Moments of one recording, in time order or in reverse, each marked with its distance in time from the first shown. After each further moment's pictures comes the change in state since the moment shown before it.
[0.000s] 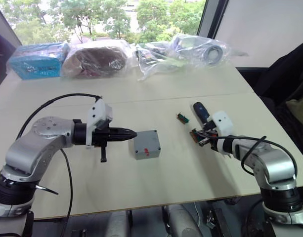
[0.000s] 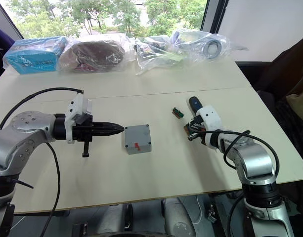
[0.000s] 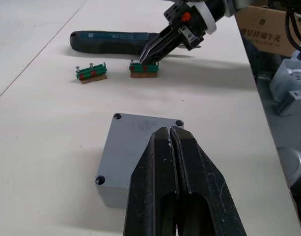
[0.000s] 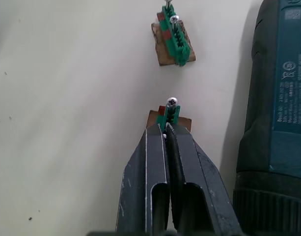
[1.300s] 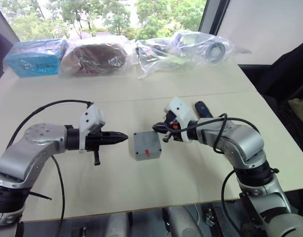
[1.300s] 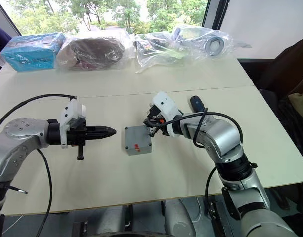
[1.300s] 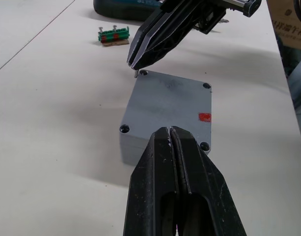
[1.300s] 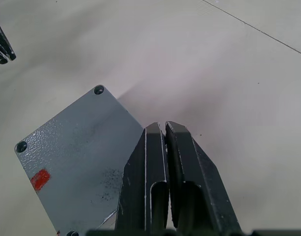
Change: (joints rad) left arm 0.098 0.054 0.030 0.015 0.008 -0.042 0.033; right arm -0.316 0.103 0.304 -0.001 0.146 0.045 0.051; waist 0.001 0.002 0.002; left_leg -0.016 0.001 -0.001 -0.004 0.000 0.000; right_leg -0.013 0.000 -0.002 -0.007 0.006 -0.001
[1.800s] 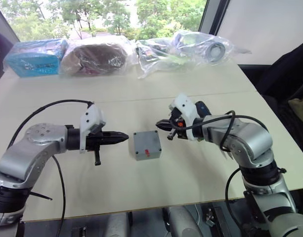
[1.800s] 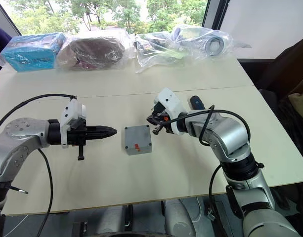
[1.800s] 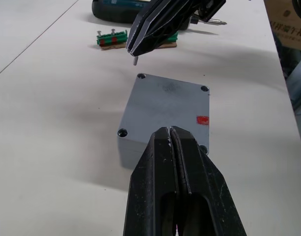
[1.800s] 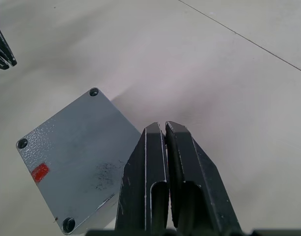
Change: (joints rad) left arm -0.001 -0.008 -0.003 -0.001 0.000 -0.006 0.000; right arm -0.007 -0.030 -0.021 -0.034 0.019 0.011 0.014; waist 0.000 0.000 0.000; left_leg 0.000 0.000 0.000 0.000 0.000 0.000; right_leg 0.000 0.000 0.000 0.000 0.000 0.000
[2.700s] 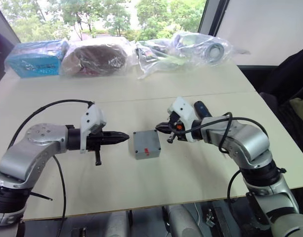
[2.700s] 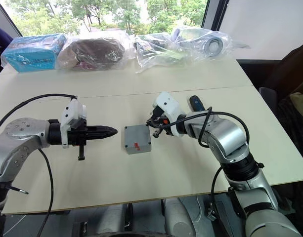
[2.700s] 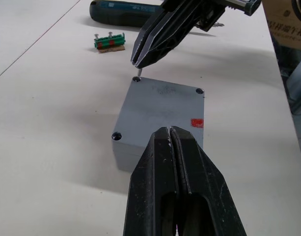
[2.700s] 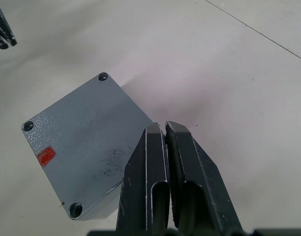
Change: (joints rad) left arm 0.000 -0.002 0.000 -0.006 0.000 0.000 0.003; right arm 0.008 -0.027 0.044 0.029 -0.032 -0.050 0.033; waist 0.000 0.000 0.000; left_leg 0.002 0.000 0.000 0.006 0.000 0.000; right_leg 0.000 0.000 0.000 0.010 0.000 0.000
